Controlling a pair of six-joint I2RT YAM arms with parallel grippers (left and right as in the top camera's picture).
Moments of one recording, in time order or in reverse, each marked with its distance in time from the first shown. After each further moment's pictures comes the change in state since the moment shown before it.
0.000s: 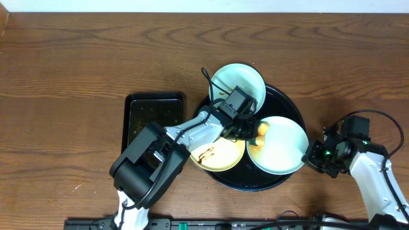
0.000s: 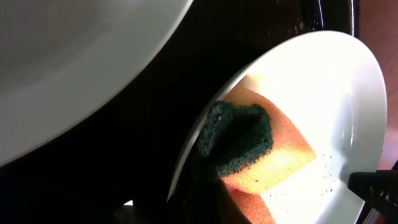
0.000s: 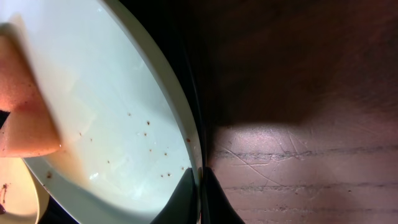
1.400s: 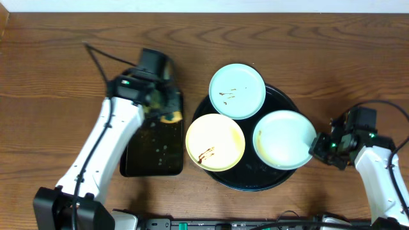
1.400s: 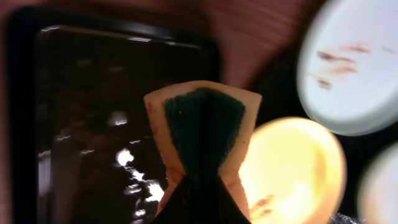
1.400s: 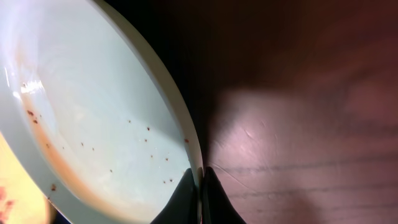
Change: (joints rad) left arm 0.499 -0.470 0.129 -0.787 -0.369 0.231; right arm 0.005 0.002 0.130 -0.057 0.072 -0.013
